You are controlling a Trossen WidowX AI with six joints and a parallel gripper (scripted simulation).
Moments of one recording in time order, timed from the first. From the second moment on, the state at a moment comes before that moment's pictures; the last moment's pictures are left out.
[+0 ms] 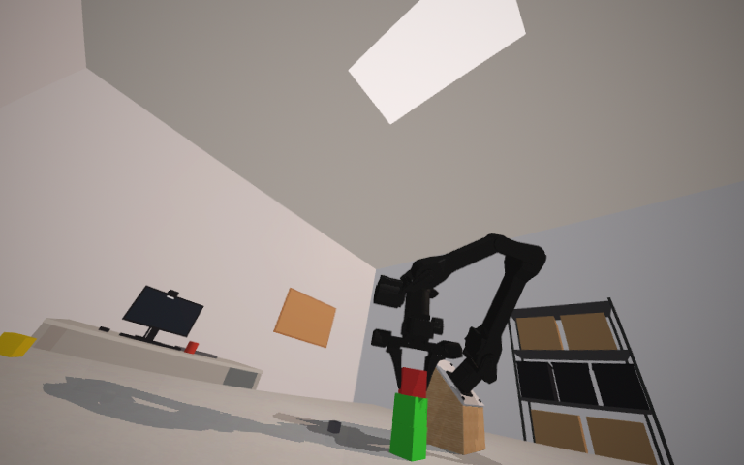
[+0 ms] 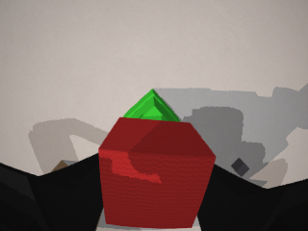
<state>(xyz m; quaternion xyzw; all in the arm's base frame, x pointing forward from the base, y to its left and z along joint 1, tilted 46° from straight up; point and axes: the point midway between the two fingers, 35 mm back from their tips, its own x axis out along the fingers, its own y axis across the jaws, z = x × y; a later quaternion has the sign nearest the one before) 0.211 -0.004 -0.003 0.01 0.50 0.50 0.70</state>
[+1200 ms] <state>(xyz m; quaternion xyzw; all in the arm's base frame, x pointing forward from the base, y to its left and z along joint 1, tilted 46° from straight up) 0.211 -0.004 -0.003 0.01 0.50 0.50 0.70</state>
